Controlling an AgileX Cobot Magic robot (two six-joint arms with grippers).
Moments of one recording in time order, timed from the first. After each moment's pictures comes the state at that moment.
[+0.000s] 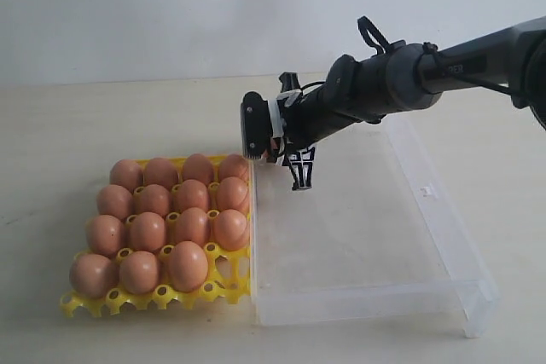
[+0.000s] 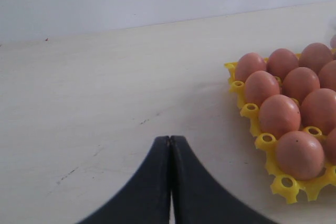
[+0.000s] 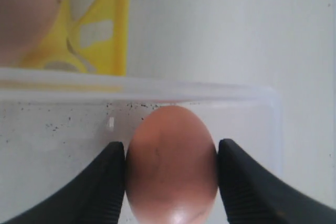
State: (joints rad) left arm -0.01 0.01 0.01 -0.09 0.37 0.16; right arm 0.47 2.30 -1.55 0.56 0.25 -1.81
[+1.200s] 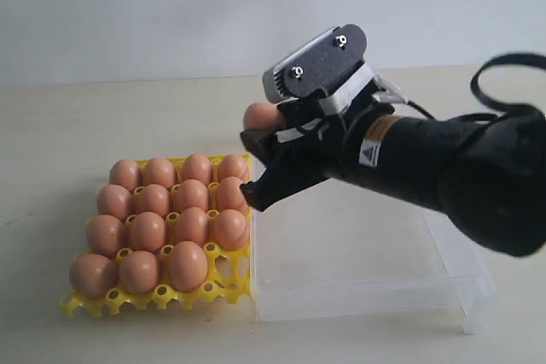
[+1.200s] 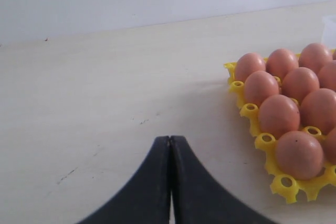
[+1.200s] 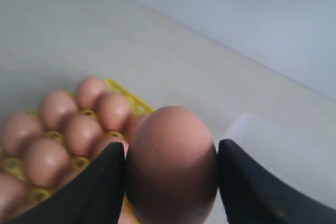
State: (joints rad) left arm -0.01 0.01 0.01 -0.09 0.37 0.16; right arm 0.72 1.57 -0.71 -0.01 -0.37 -0.11
